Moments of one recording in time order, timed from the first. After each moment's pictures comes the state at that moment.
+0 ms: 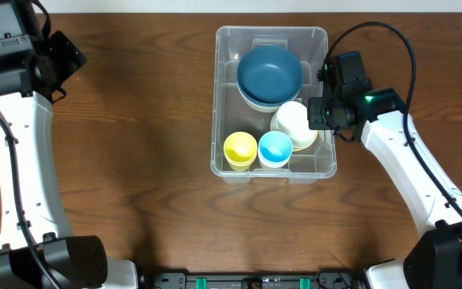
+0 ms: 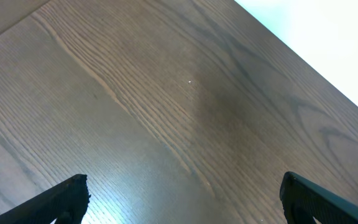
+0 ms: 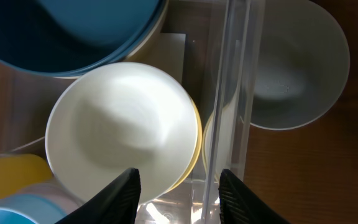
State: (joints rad) left arm 0.23 1.63 1.77 -1.05 -0.22 -0.48; right arm 0.27 1.61 1.30 -0.83 0.02 0.24
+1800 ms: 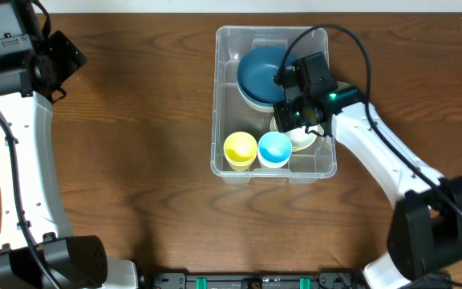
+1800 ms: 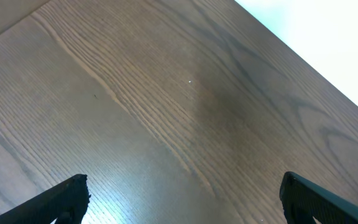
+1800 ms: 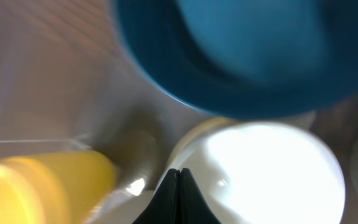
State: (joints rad) left arm 0.23 1.63 1.77 -1.05 -0.22 -0.48; right arm 0.38 1.73 1.32 -0.65 -0.22 0.07
